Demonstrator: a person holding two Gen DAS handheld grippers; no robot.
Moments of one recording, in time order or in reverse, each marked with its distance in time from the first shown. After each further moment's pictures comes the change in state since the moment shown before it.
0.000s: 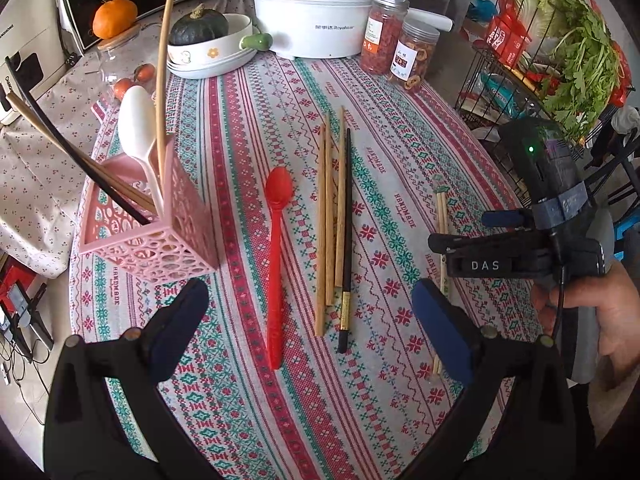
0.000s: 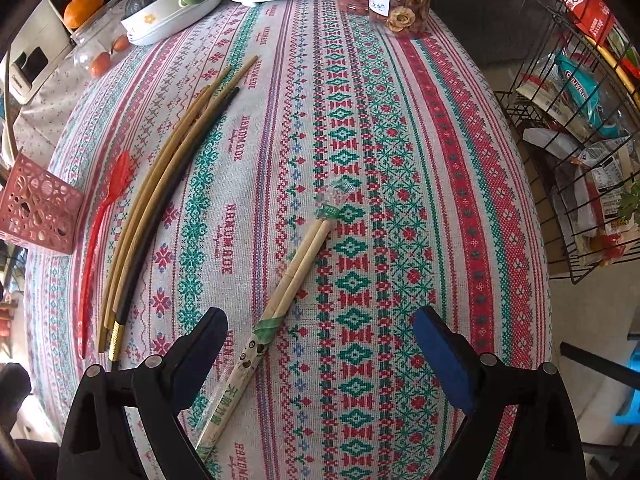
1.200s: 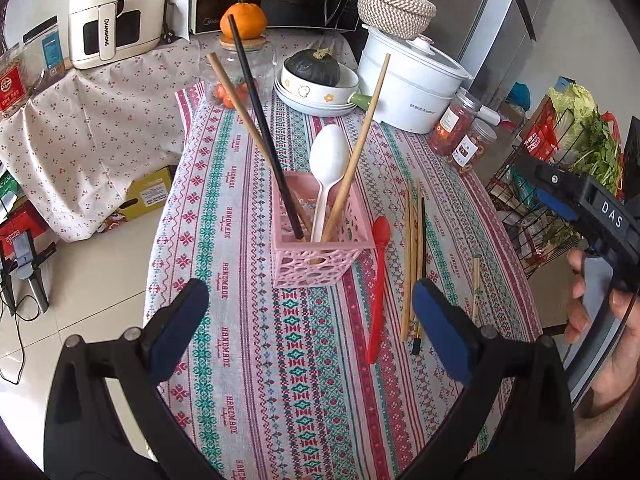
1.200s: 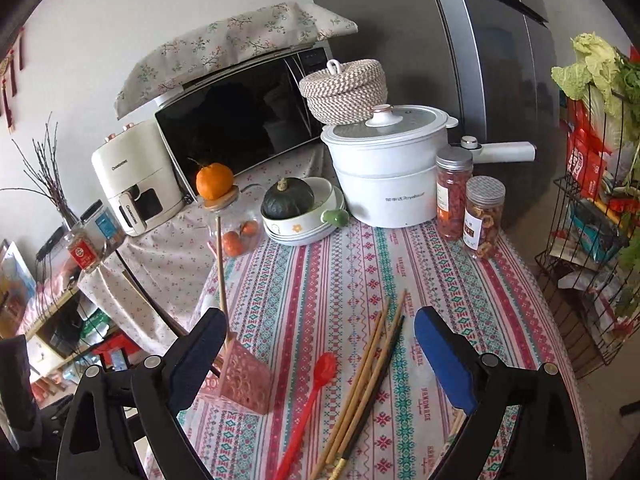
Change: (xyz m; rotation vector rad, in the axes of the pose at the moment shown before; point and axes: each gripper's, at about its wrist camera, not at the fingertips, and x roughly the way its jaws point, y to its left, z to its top) left arm -0.058 0.114 -0.026 -0.226 -0.147 -0.021; right arm -0.157 0.093 0.020 0.070 -0.606 0.220
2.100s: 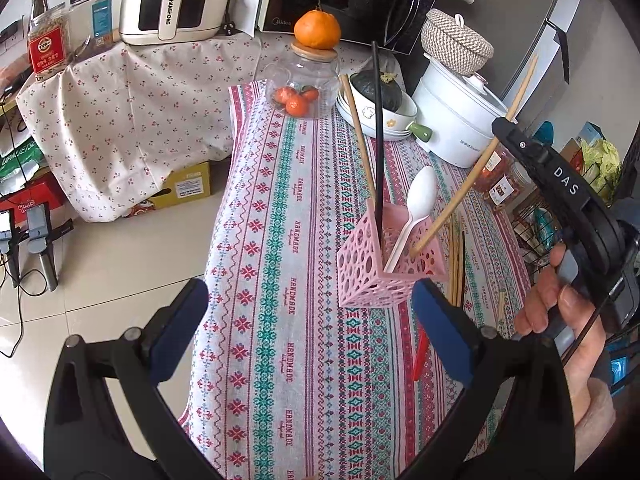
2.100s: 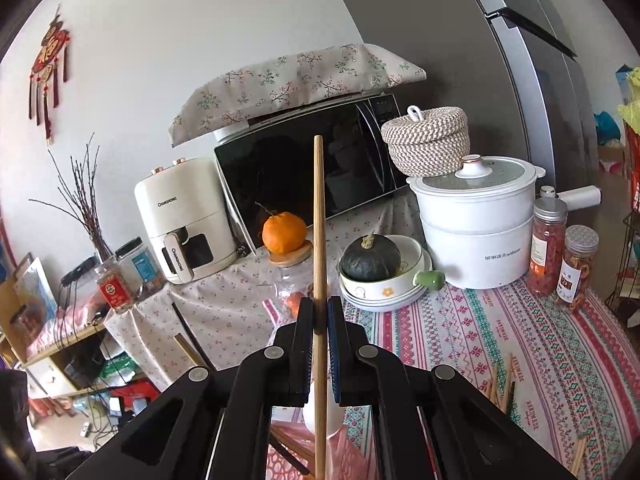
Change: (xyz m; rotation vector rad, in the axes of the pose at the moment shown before) left arm -0.008 0.074 0.011 -0.142 -0.031 0.038; right arm 0.052 0.102 0.002 -0.051 -0.280 0.151
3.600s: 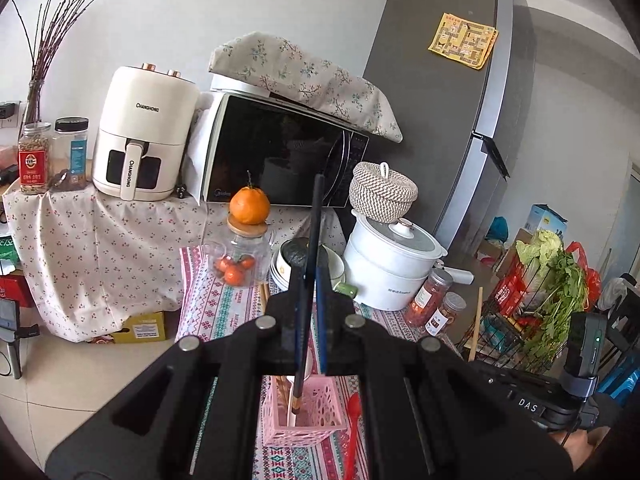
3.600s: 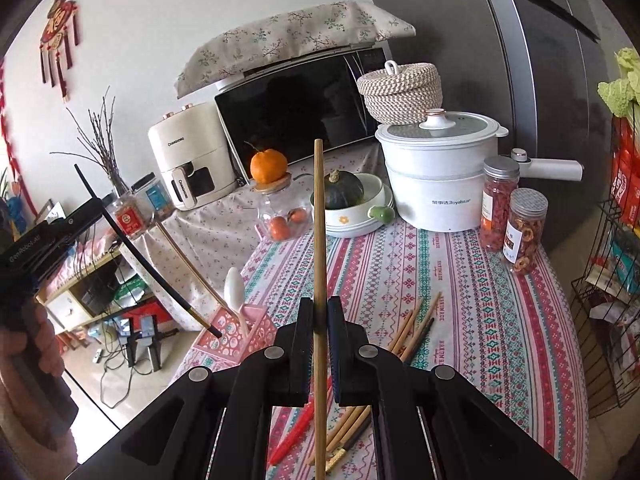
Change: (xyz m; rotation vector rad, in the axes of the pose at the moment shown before) left arm -0.062 -0.053 0.038 0.036 -0.536 -0.137; right arm -0.078 -0.091 -0.002 -0.062 0.252 0.073
